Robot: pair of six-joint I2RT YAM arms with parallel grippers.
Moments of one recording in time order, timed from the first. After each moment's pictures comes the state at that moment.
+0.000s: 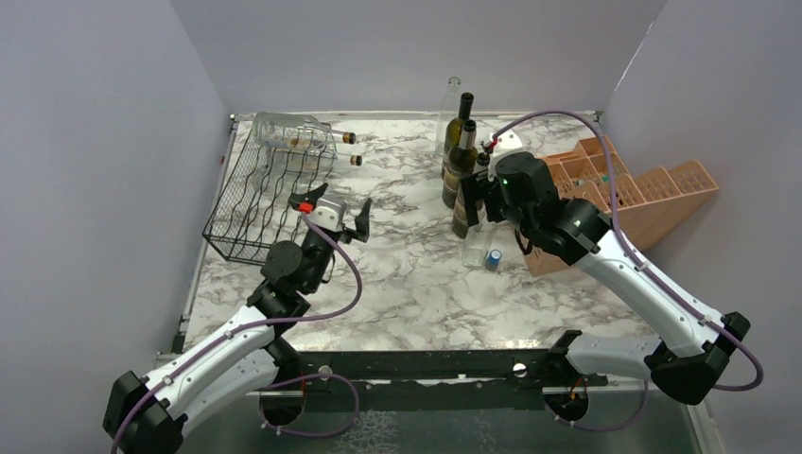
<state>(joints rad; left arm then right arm) -0.73 0.75 0.45 0.53 -0.32 0.19 0.76 1.18 1.29 -0.70 0.43 0.15</state>
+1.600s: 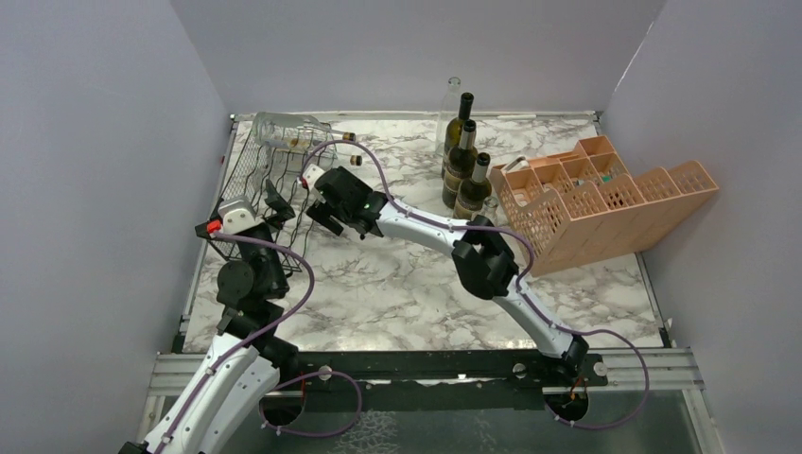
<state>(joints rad) -0.41 0.49 0.45 0.48 -0.75 0.16 0.99 2.46 2.15 -0.37 0.35 -0.23</state>
